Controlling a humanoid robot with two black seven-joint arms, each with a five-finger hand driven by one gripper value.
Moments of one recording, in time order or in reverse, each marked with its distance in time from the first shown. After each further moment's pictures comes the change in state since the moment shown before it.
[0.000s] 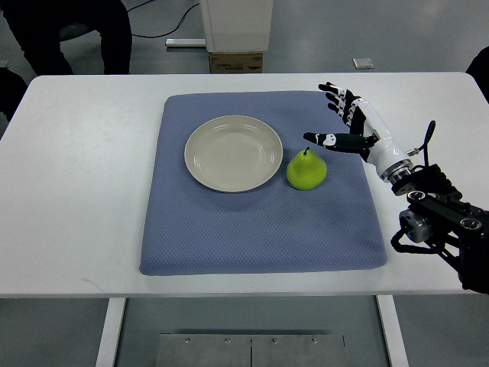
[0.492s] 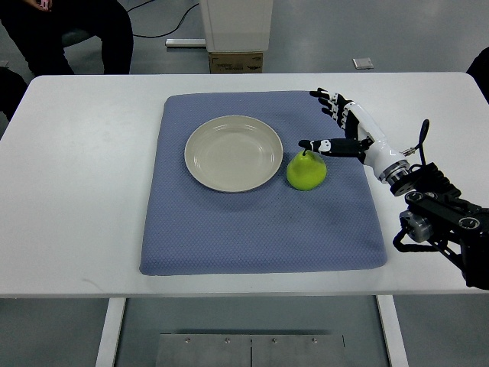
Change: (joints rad) left arm 0.000 0.000 0.000 0.000 0.000 0.000 0.000; right arm 0.027 -0.018 -0.027 0.000 -0.016 0.000 -0.001
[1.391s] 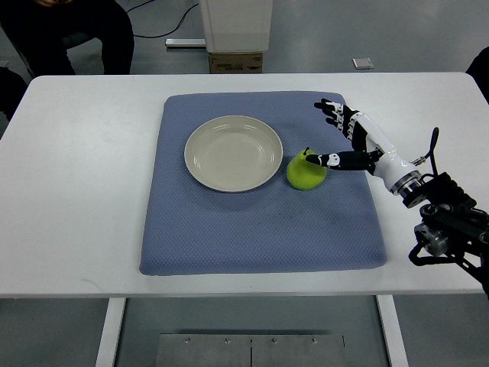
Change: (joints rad) left arm 0.000 0.000 0.000 0.000 0.000 0.000 0.000; right arm -0.066 -0.082 -0.016 0.137 -0.046 -0.003 0.000
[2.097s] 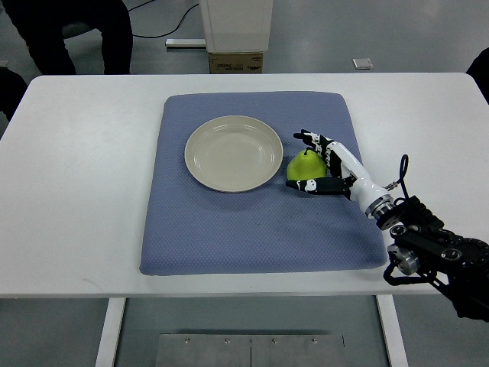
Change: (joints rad) left arm 0.000 0.000 0.000 0.000 0.000 0.000 0.001; right arm -0.034 0.147 -0.032 -0.148 -0.003 -0.008 0.000
